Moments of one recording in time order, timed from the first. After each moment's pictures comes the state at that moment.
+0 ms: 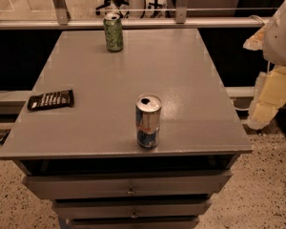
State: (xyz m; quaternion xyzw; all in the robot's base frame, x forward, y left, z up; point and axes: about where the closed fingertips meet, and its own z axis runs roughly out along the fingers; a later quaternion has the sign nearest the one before) arm 0.438 -0.217 0.976 -0.60 0.78 -0.03 0.16
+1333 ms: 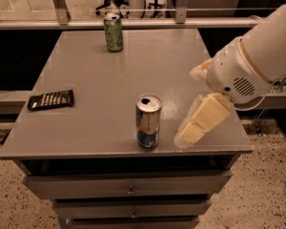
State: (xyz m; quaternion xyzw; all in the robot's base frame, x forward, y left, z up) arm 0.421 -0.096 0.939 -0.55 0.77 0.17 0.26
